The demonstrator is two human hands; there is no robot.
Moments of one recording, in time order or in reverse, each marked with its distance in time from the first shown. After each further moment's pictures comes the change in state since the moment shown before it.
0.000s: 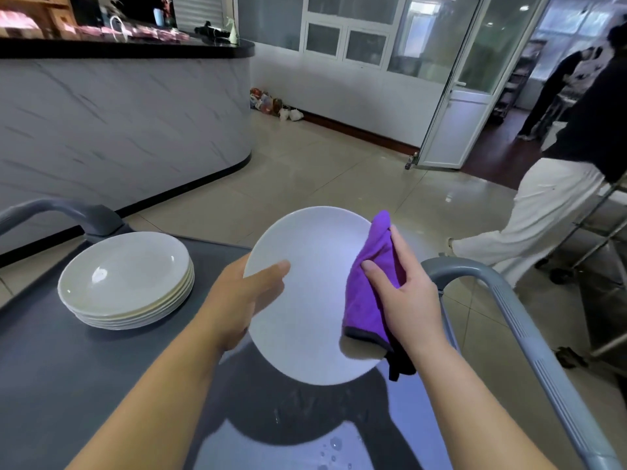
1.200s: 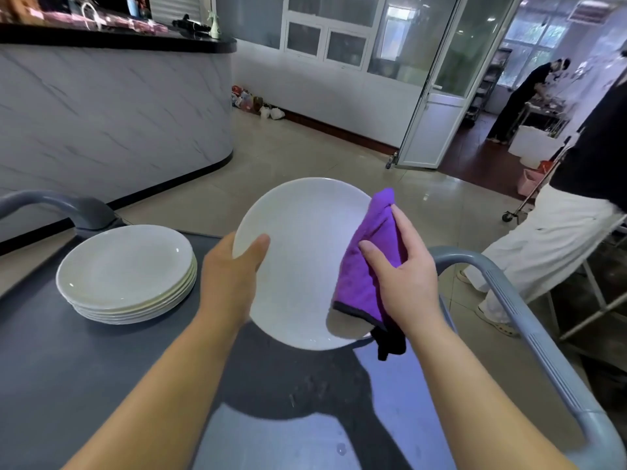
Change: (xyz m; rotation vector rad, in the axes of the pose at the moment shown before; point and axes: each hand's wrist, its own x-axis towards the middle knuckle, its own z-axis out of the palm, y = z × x) left_hand 0.002 -0.002 -0.026 -0.055 0.300 0.169; right_hand -0.019 -0.032 0.026 0.031 0.105 -0.106
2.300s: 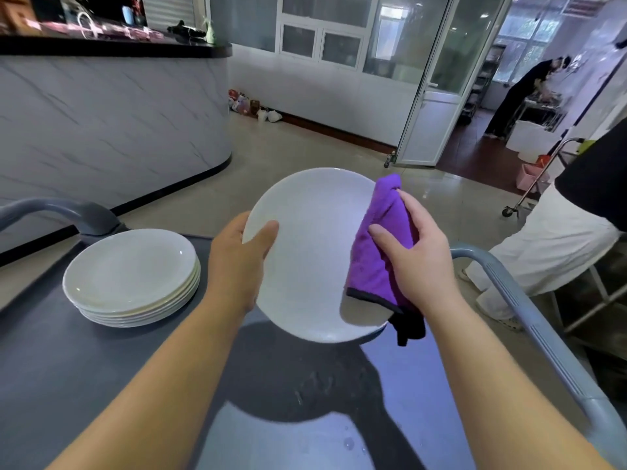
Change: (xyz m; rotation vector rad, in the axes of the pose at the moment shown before) left_hand 0.003 0.016 0.008 0.065 -0.067 0.056; right_hand 0.010 -0.014 -0.014 -0.079 -0.015 -0.048
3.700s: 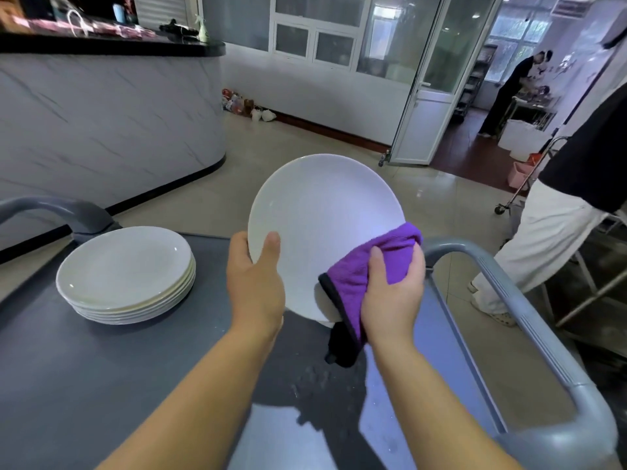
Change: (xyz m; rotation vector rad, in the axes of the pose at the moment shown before) left_hand -0.033 -0.020 0.023 -0.172 0.149 -0.028; right_hand -0.055 0.010 0.043 0.267 0.346 0.271
